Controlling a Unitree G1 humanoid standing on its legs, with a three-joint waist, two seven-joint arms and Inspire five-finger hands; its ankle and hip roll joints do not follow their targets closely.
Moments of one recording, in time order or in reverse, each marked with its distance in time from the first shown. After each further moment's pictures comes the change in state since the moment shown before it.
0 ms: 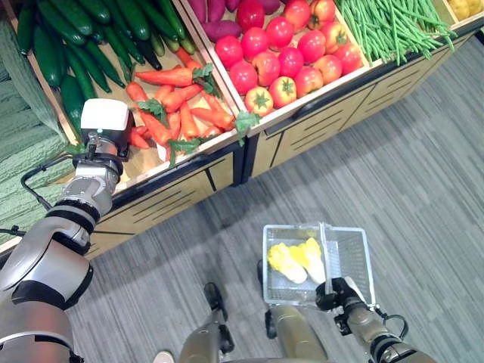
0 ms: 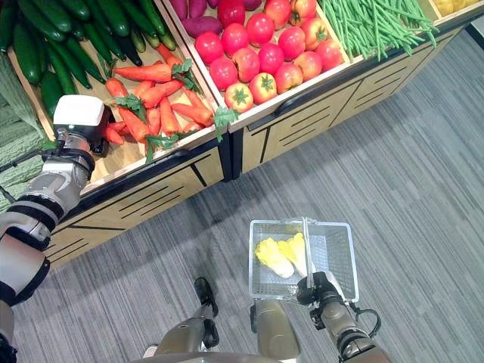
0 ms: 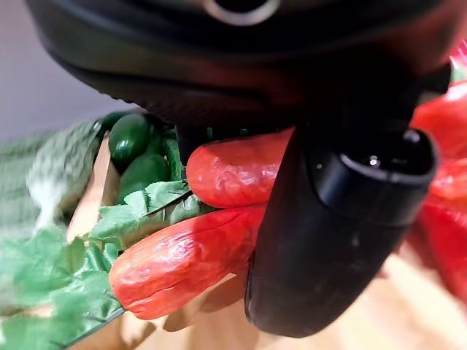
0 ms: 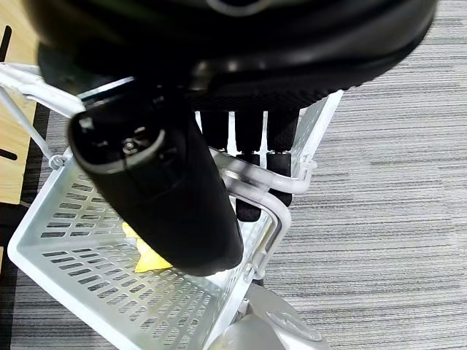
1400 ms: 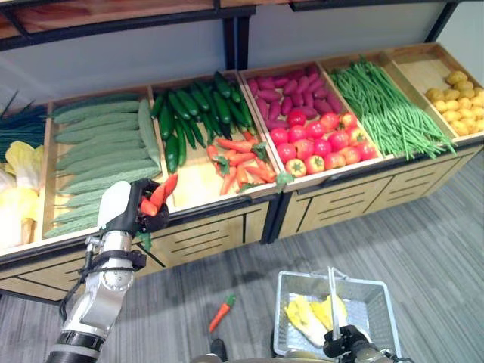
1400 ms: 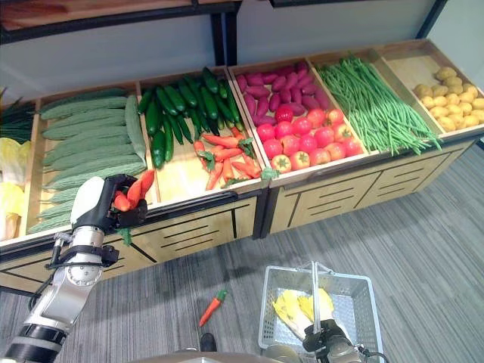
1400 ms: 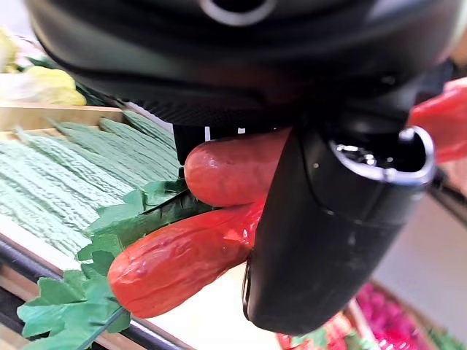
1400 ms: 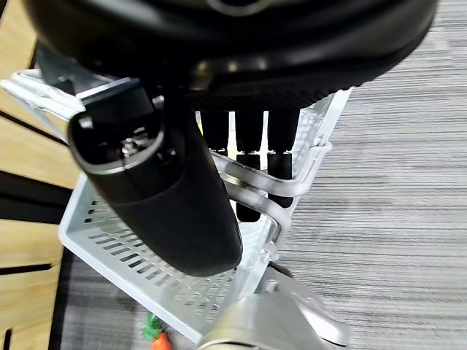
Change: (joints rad) left arm 0.966 -0.262 0.618 -0.879 -0.226 -0.074 -0.046; right arm 0.162 0.039 -0.122 0.024 -0.055 0.089 0.048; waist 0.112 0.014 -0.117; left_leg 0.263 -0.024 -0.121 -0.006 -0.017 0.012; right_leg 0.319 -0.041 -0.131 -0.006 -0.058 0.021
